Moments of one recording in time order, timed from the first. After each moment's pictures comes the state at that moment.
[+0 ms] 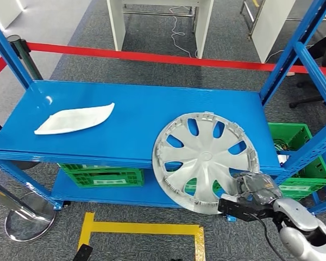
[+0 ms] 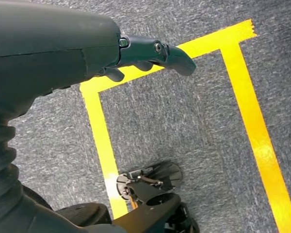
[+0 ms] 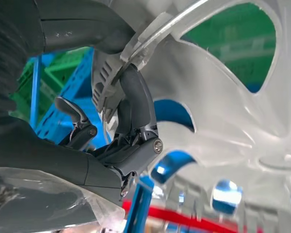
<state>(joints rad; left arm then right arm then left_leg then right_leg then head) -0.09 -0.16 0.79 -0.26 -1.06 0.14 -0.43 0.00 -0.58 0.32 -1.69 0.93 0.05 0.13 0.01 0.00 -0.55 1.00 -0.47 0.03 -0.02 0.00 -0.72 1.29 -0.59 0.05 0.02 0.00</state>
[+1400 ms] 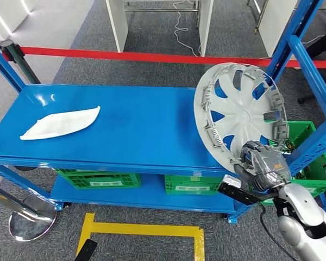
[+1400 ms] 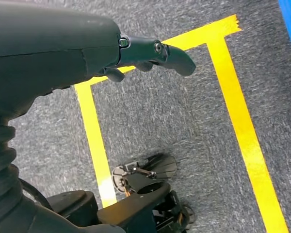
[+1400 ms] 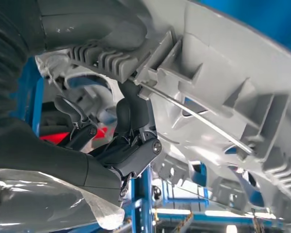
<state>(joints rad) -0.12 -0.17 0.78 -0.26 -1.06 0.13 -0.42 -0.06 -0.48 0.22 -1.78 1.09 -0.15 0.02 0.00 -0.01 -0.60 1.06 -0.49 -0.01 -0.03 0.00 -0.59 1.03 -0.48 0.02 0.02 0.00</state>
